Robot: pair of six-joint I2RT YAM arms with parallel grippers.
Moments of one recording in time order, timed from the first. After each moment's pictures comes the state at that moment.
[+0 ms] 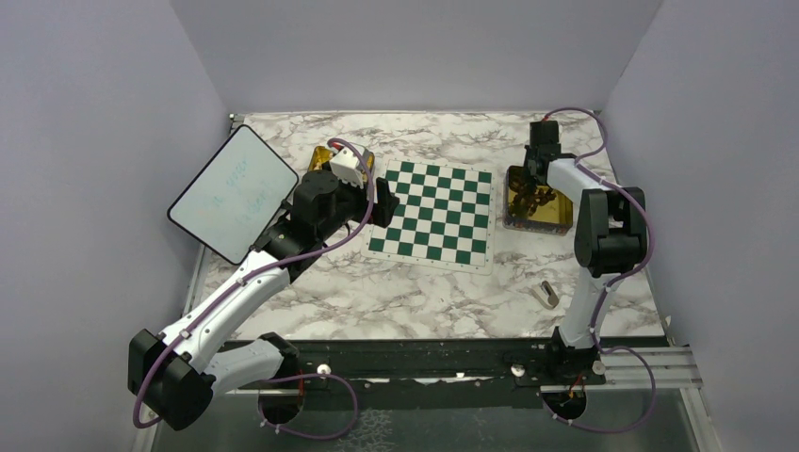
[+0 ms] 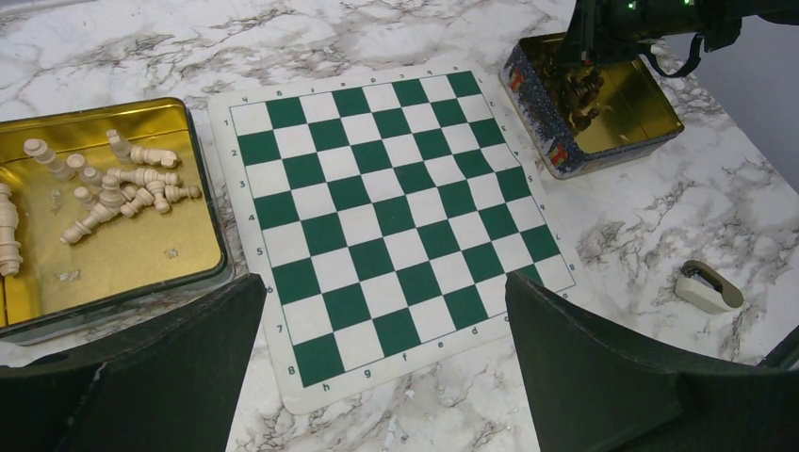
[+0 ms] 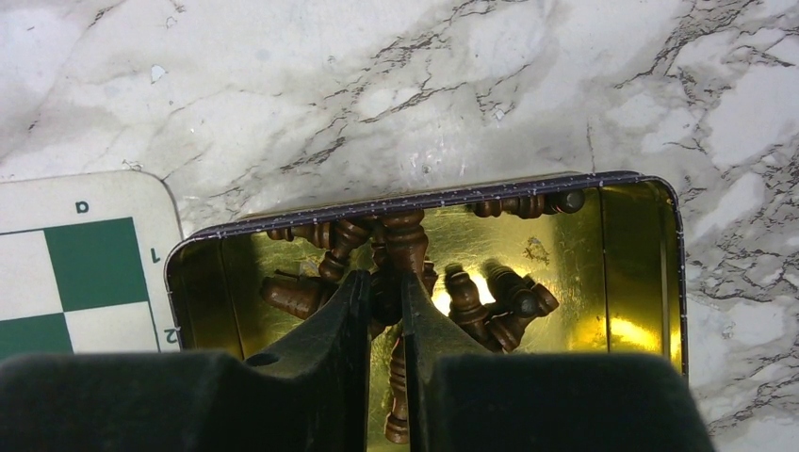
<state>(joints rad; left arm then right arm) -0.60 1.07 0.91 -0.11 0.01 -0.22 0.05 1.98 1.39 -0.26 0.28 0.19</state>
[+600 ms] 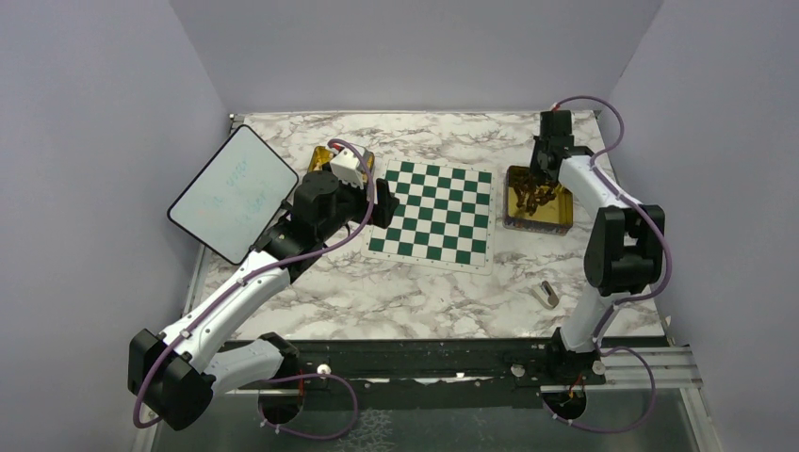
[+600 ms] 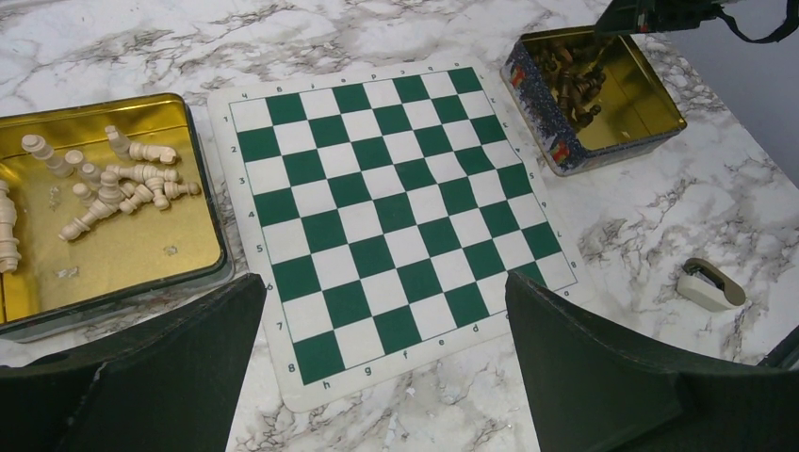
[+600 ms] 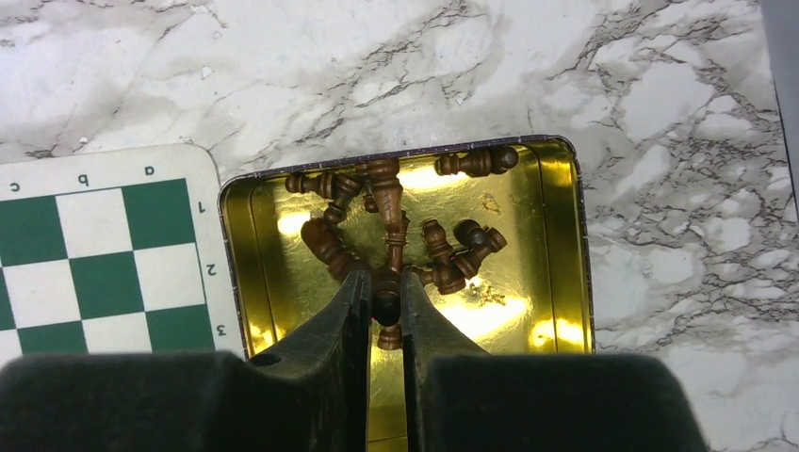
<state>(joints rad) -0.60 1.07 0.91 -0.11 0.01 -0.22 0.05 1.82 1.39 -0.38 0.28 0.19</state>
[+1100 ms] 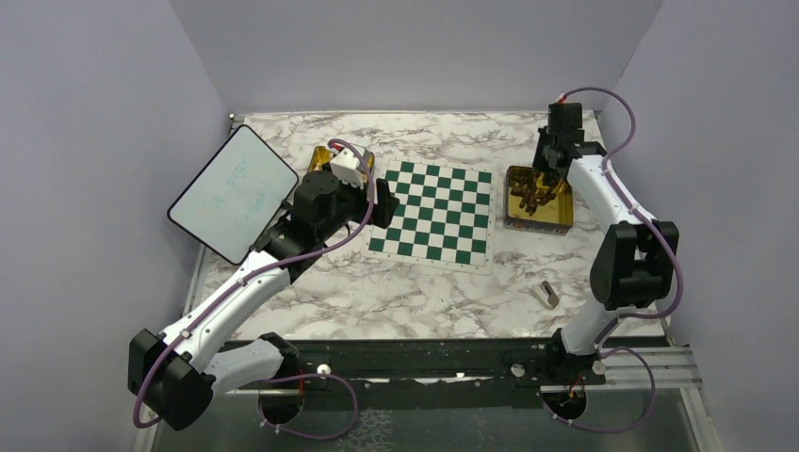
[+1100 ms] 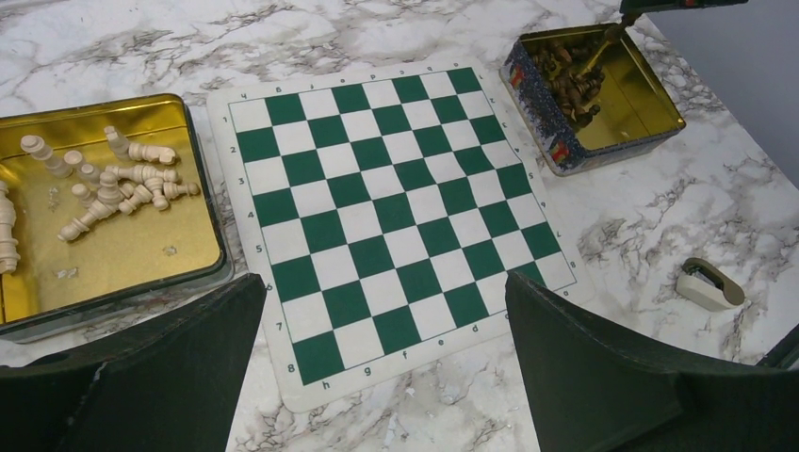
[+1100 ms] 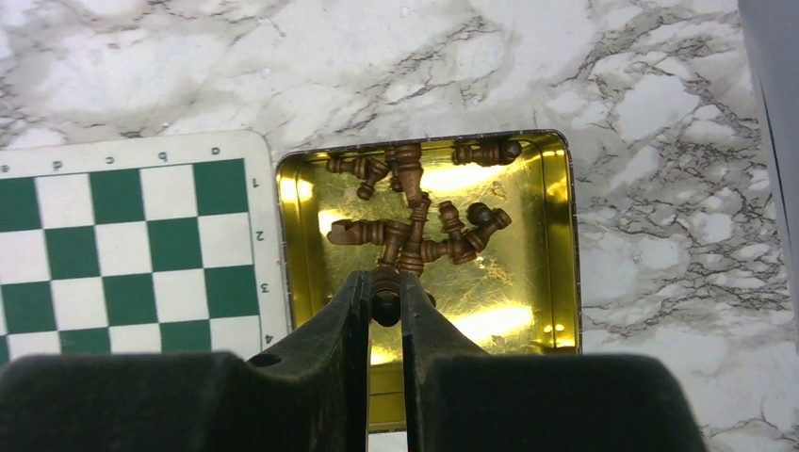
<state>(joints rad) -0.60 1.07 0.91 -0.11 0.01 -0.22 0.06 1.72 1.42 -0.48 0.24 0.19</state>
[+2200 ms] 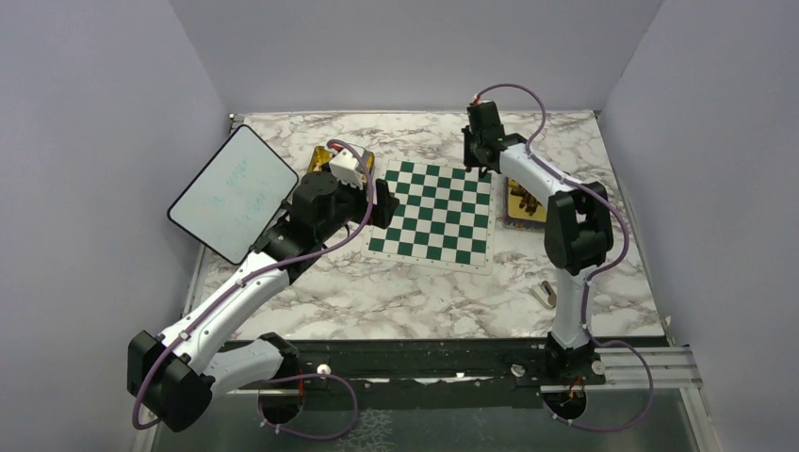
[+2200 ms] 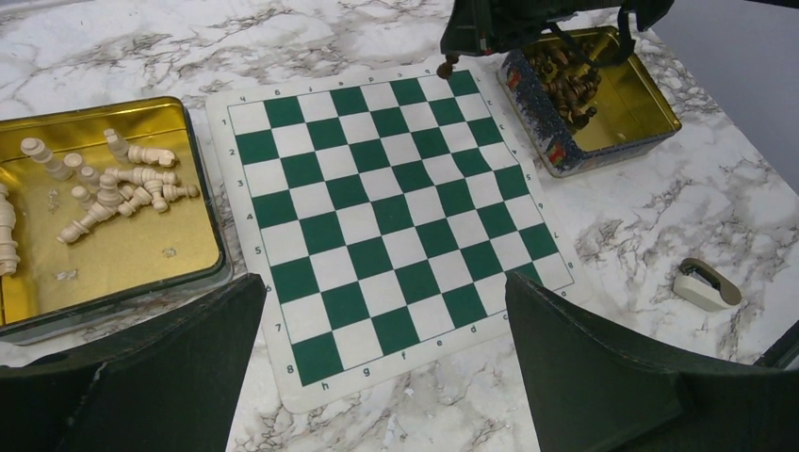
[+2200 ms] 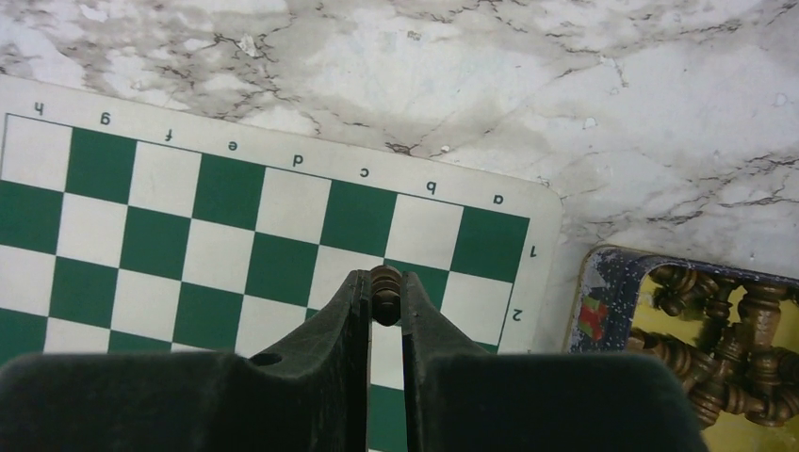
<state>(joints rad) -0.60 1.07 0.90 -0.10 0.01 -0.22 0.35 2.05 1.68 -0.39 0.22 0.21</state>
